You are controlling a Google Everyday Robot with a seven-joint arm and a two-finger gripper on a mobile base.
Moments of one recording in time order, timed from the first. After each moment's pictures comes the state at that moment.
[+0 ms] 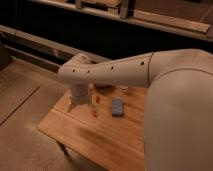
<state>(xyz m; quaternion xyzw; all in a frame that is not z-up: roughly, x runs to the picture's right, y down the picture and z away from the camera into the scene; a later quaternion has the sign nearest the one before) -0.108 0.103 0.703 -0.26 0.23 0.64 0.68</state>
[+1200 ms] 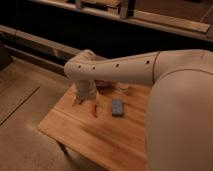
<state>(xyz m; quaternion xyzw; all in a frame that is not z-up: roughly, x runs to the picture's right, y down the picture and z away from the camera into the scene) -0.079 0.078 0.712 -0.24 0.24 0.68 0.65</state>
